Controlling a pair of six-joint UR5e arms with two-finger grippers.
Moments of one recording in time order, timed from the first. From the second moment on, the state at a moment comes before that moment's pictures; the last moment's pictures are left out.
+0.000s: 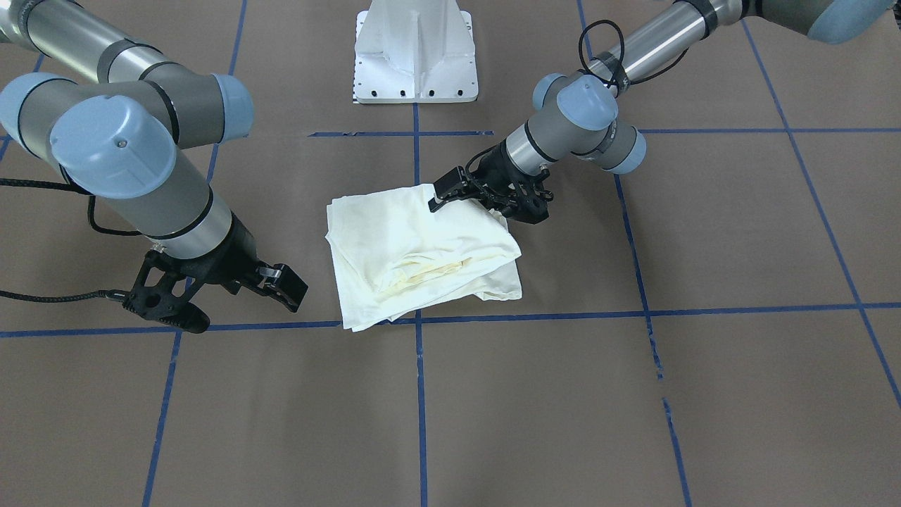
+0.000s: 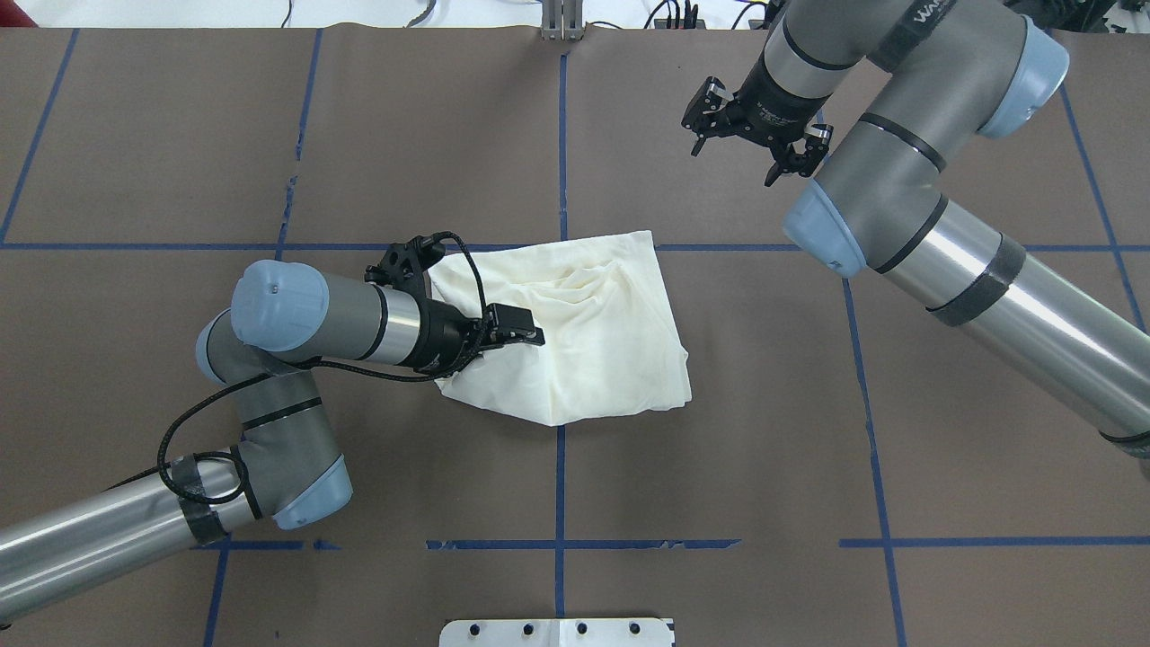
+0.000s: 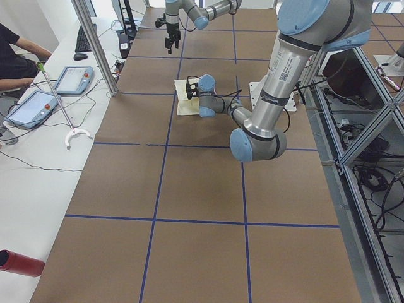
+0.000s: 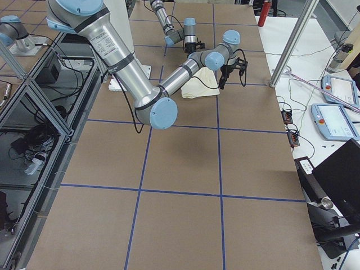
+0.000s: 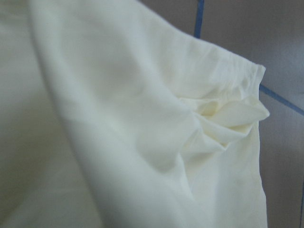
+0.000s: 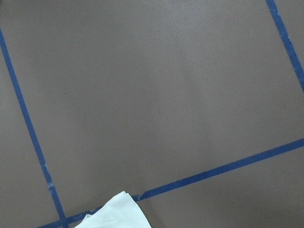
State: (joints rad) left arm -0.51 -2.08 -1.45 -2.65 -1.99 -1.68; right arm 0.91 -0.88 1.54 -1.51 2.17 1.30
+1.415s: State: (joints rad) left arm -0.48 -2.00 -1.55 -2.63 -2.03 -1.73; right arm 0.92 -0.88 1.54 -1.52 2.17 1.30
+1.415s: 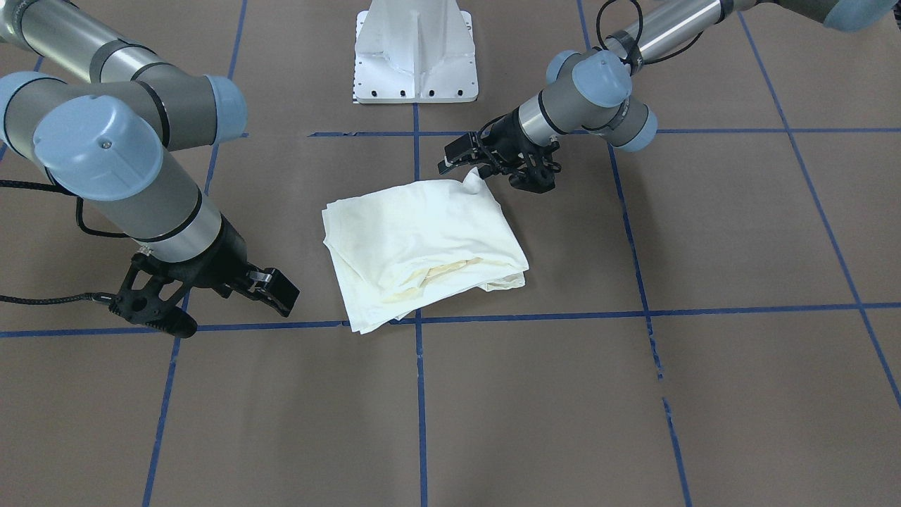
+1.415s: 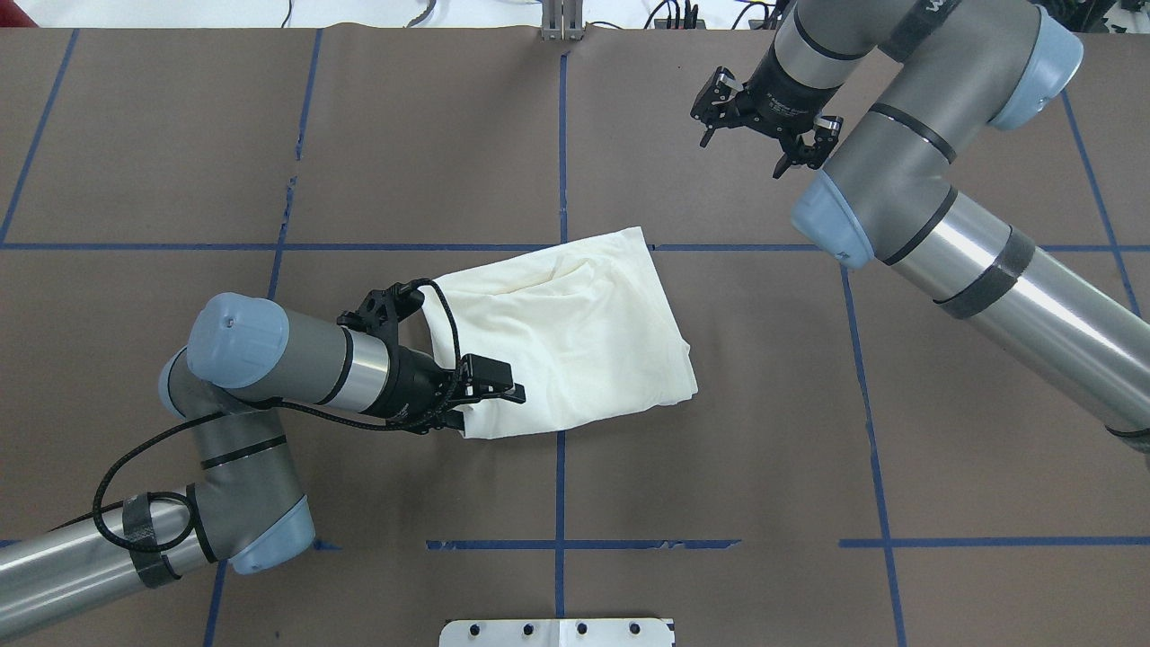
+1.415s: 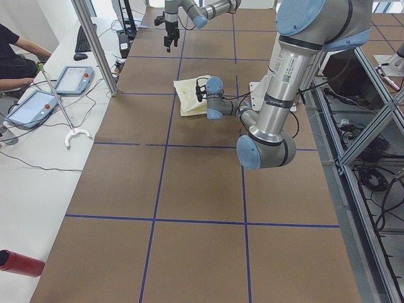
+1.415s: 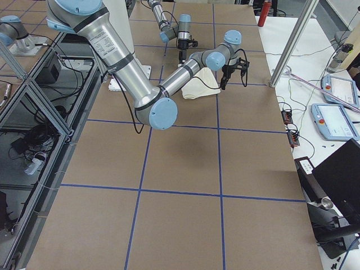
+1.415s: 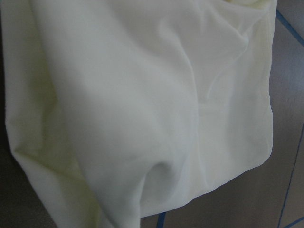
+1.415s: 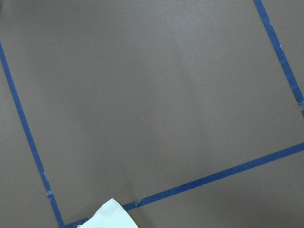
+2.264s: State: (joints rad) left arm -0.45 -2.07 -1.48 -2.65 -1.97 -1.74; right arm 0.93 -0.89 1.54 -1.52 2.17 1.30
